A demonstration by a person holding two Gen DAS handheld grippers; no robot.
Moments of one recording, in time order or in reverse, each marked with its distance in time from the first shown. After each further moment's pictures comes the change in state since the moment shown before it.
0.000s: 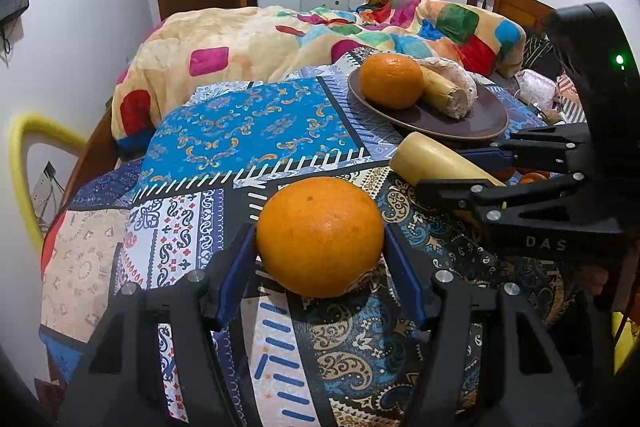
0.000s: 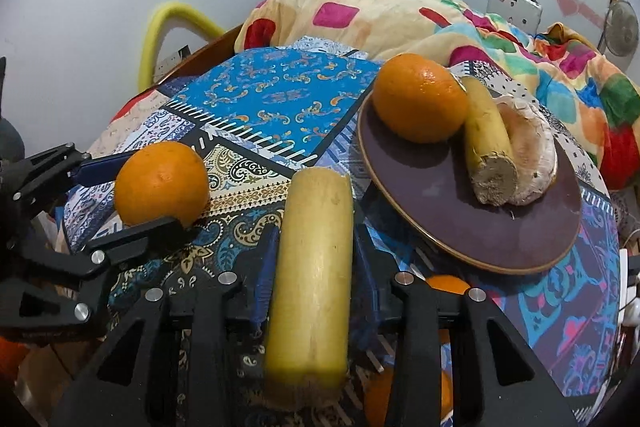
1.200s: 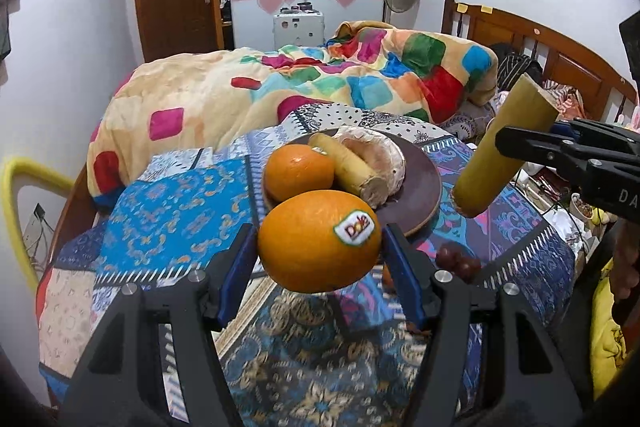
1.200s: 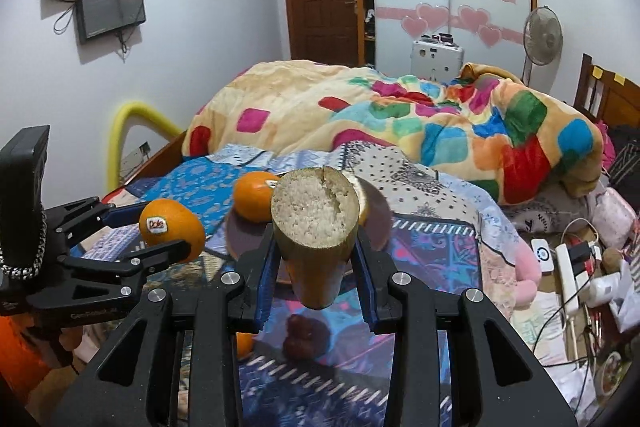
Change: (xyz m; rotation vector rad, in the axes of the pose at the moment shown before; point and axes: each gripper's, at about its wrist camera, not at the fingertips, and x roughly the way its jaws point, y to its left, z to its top) left arm -0.004 -0.087 0.076 0.053 -0.096 -0.032; right arm -0.121 -0.092 -0.009 0.135 -0.294 -0.142
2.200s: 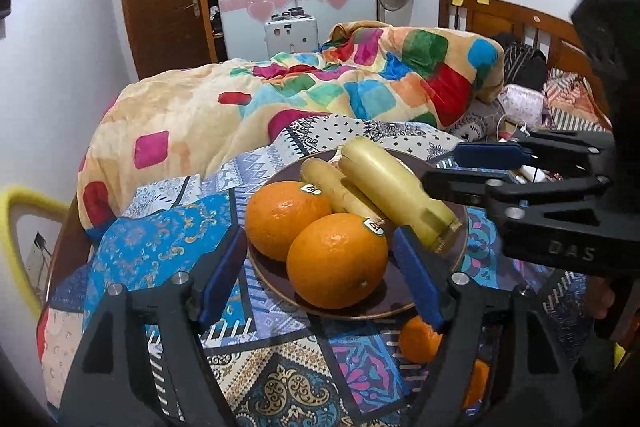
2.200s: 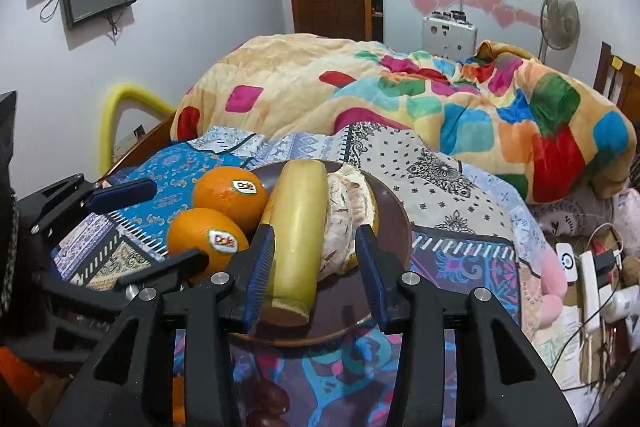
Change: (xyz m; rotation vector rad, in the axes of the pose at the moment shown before) left arm 0.046 -0.007 0.025 0.053 -0.026 0.017; right arm 0.065 -0.007 0.007 -0.008 0.070 0.031
